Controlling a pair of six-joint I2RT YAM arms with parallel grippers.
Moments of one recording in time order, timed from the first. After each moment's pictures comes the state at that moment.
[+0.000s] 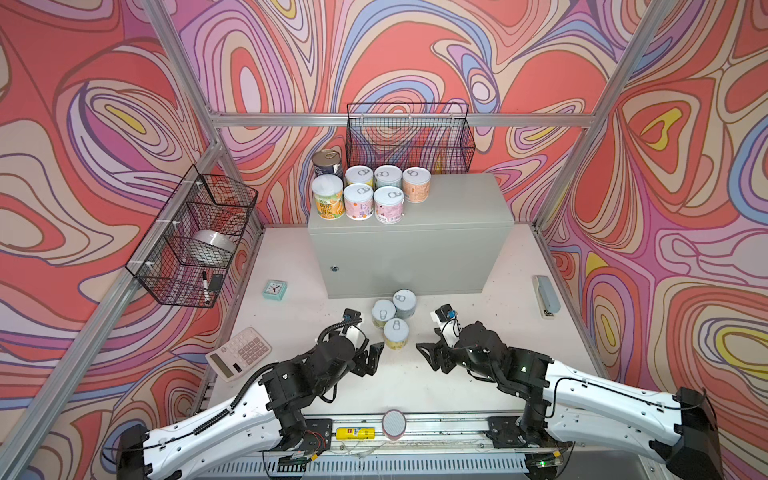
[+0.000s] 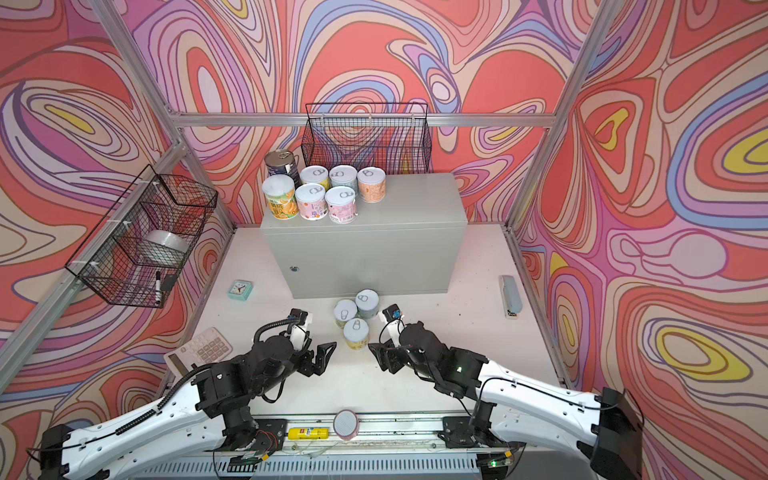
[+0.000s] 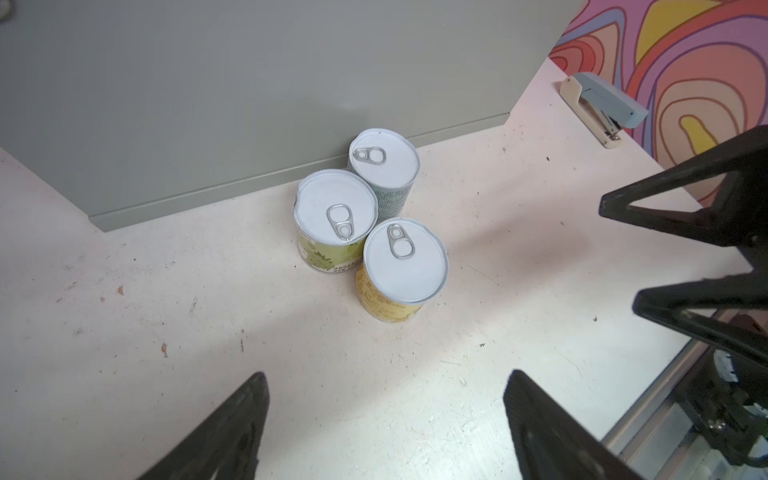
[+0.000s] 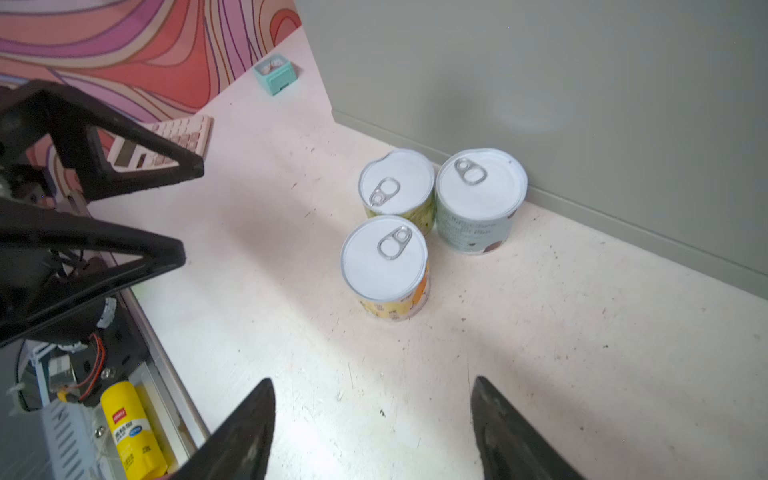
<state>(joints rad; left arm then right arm) -1.03 0.68 0.49 -0.41 -0.37 -0.52 1.05 0.93 0.57 -0.21 0.18 0.37</state>
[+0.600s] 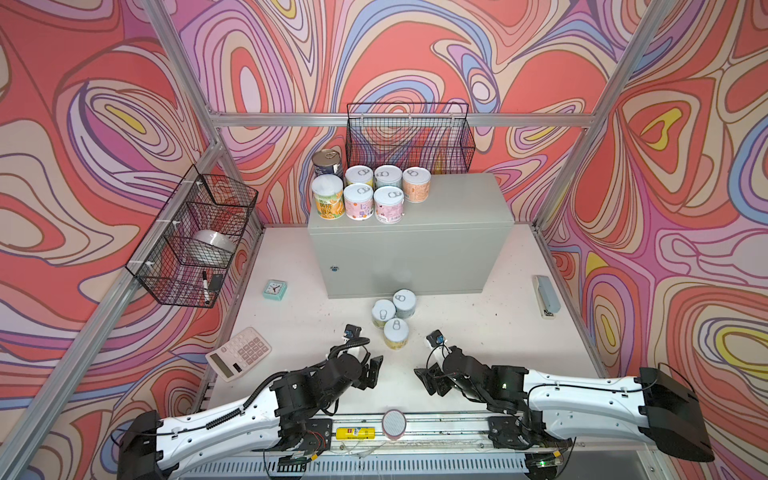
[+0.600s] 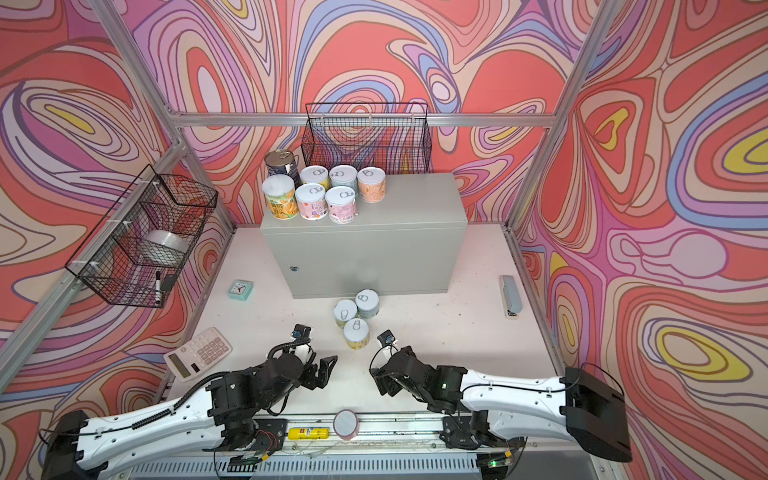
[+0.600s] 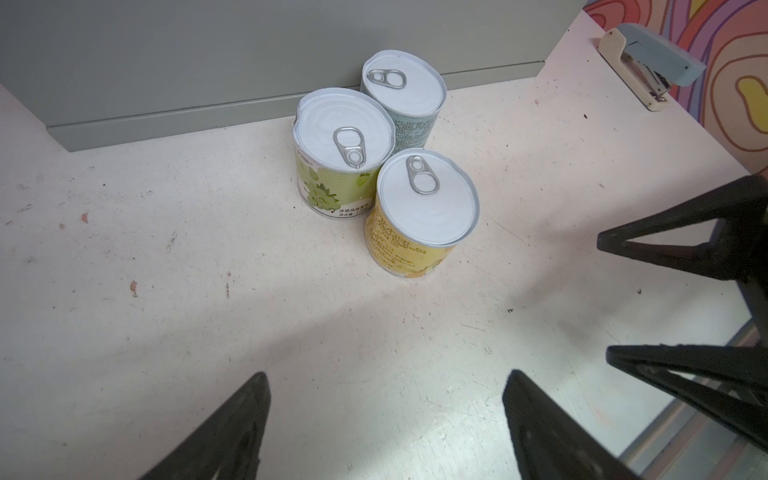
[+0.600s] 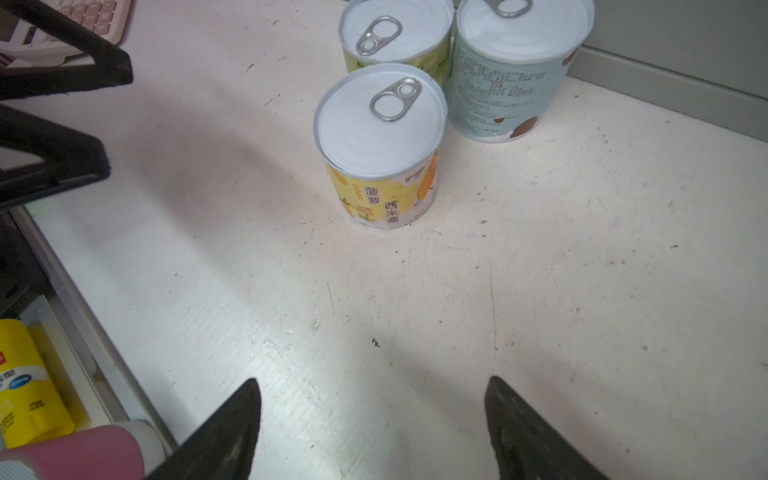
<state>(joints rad) -1.12 0.68 0.33 -0.32 -0.45 -0.64 1.19 1.07 0.41 -0.08 0.29 0.46</state>
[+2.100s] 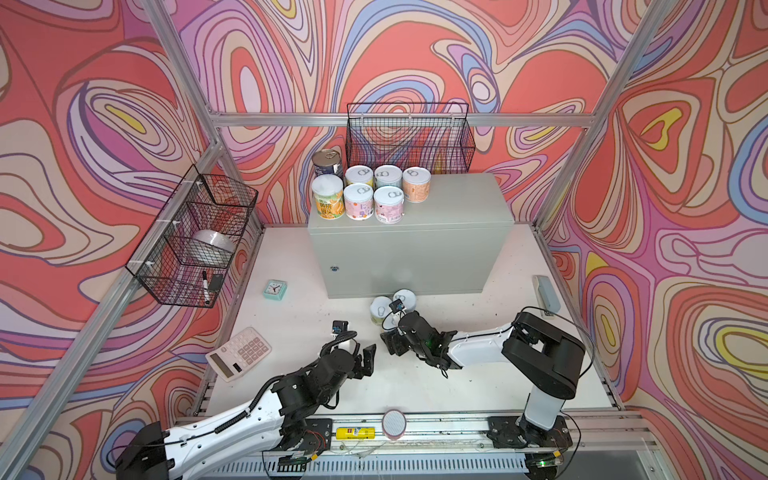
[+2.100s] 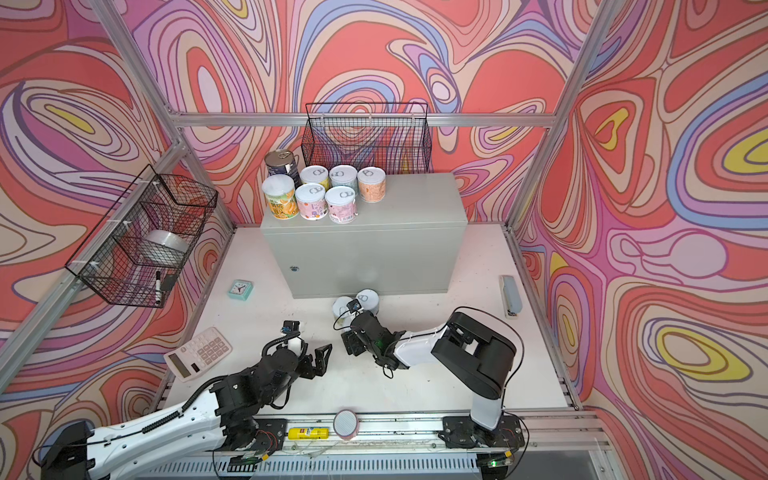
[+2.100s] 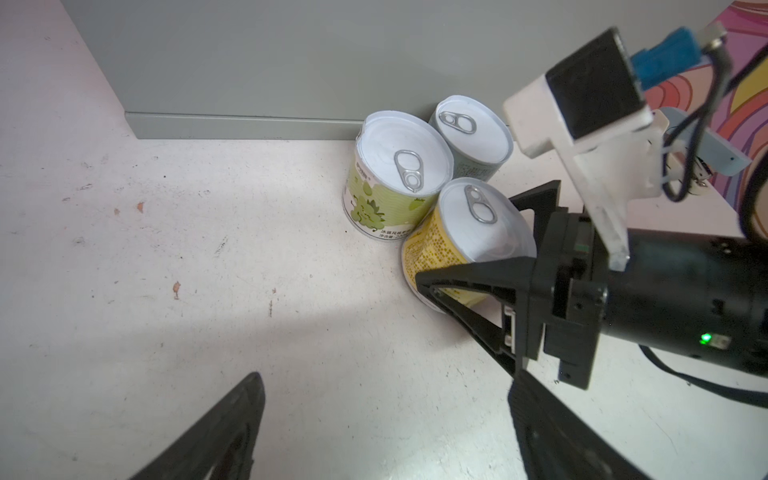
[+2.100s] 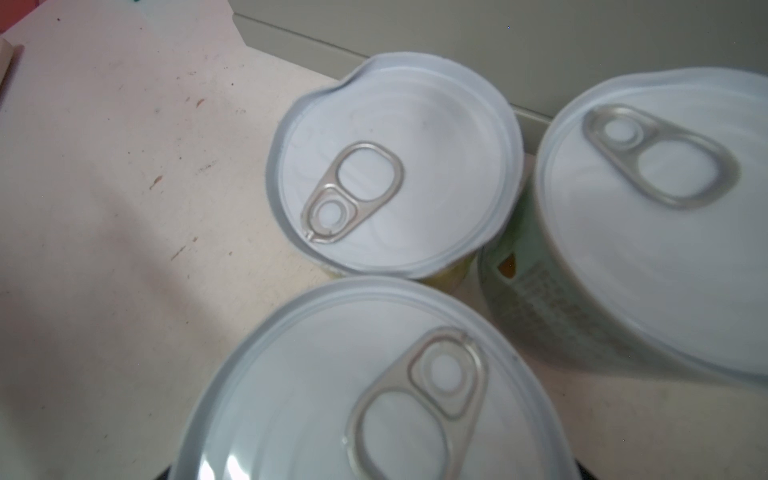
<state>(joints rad) -0.98 0.68 0.23 -0.14 -0.45 -0.66 0.96 1.81 0.79 0.33 0.17 0.34</state>
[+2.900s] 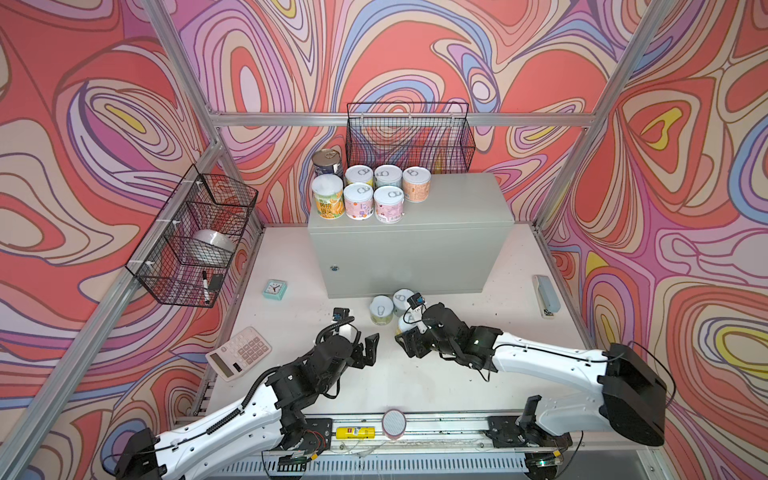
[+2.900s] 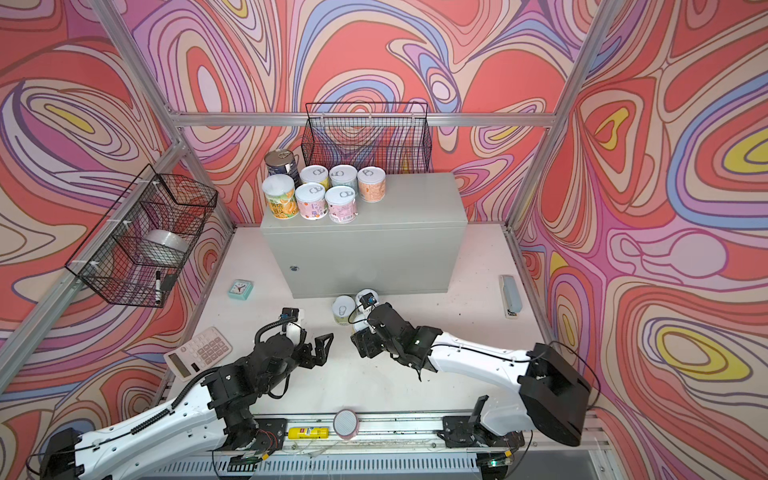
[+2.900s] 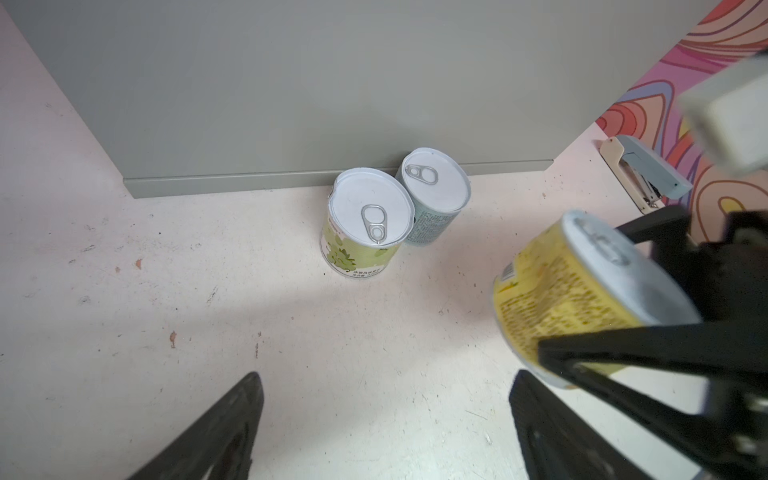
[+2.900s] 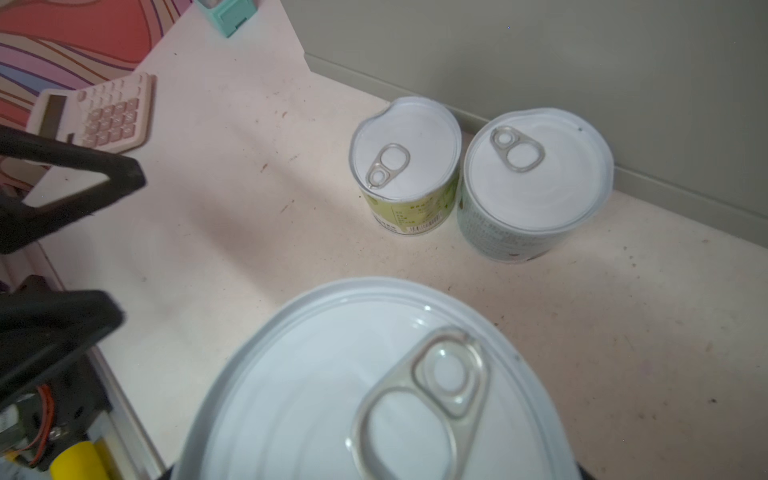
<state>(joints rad) -0.90 0.70 0.40 -0.24 -0.36 -0.61 0.95 1.31 0.82 -0.21 0.06 0.39</state>
